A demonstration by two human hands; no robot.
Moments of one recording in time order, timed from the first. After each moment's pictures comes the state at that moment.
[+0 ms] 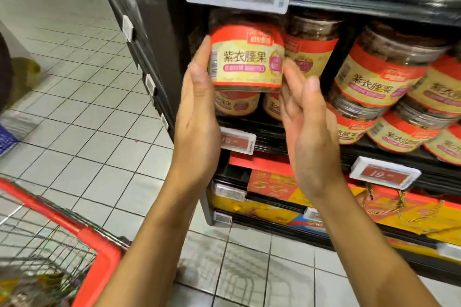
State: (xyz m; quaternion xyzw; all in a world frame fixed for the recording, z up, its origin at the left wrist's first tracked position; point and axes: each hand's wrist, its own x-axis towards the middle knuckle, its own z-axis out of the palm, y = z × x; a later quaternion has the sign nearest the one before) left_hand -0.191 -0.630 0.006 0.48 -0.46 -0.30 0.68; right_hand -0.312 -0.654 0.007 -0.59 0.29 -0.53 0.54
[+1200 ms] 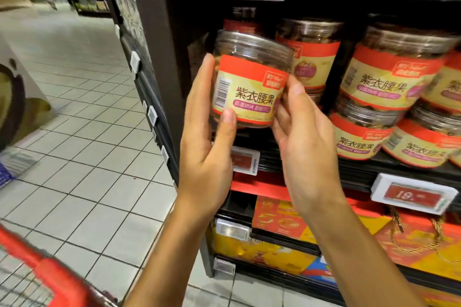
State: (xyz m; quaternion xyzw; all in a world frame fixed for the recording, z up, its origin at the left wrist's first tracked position) left_hand -0.195 -0.634 -0.040 0.41 -0.57 -0.18 0.69; right_hand -0.301 -0.663 -0.020 -0.57 0.25 -0.56 0.55
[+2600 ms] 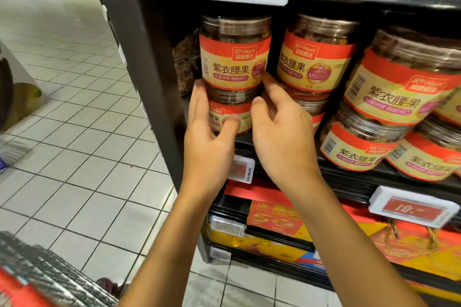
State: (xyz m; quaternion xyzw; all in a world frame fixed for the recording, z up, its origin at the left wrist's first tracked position) left_hand -0.187 -0.681 -0.044 0.54 -0.47 -0.28 0.64; right_hand -0.285 -0.700 -0.008 -0.68 0.45 -0.46 0.36
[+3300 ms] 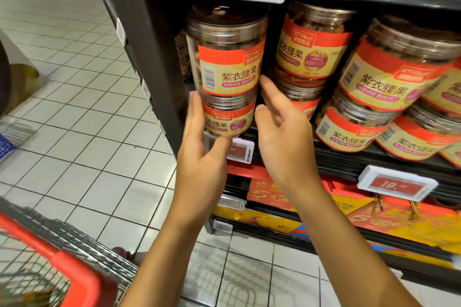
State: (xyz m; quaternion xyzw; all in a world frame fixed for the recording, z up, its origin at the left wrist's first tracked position) left_hand -0.195 -0.627 -0.038 0.53 -0.43 -0.35 0.64; right_hand -0.292 -0.679 -0.018 -0.63 0.41 -0.48 0.45
